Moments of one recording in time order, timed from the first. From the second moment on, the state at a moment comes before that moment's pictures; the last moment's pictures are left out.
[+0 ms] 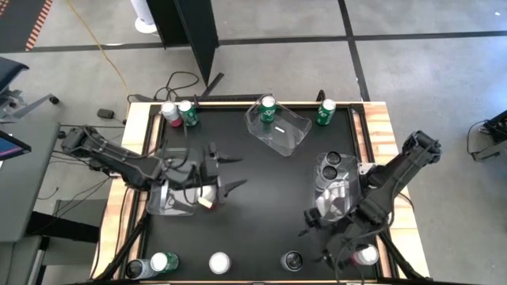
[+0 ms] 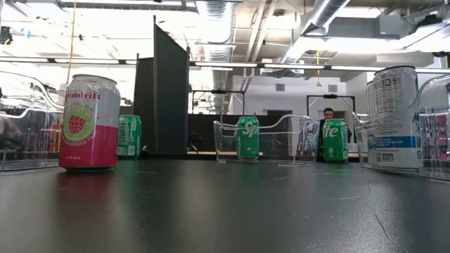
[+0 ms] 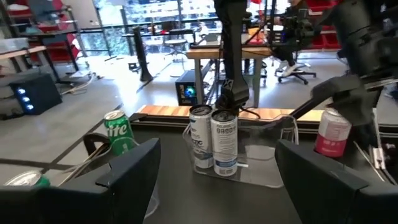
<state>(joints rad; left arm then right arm) -0.33 1.23 0.91 0.27 -0.59 0.03 0.79 1.49 1.32 -0.67 0.19 0.29</state>
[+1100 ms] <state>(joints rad) -0.40 1.26 0.91 0.31 -0.69 0.04 0.72 1.76 1.40 -0.60 0.07 0.18</state>
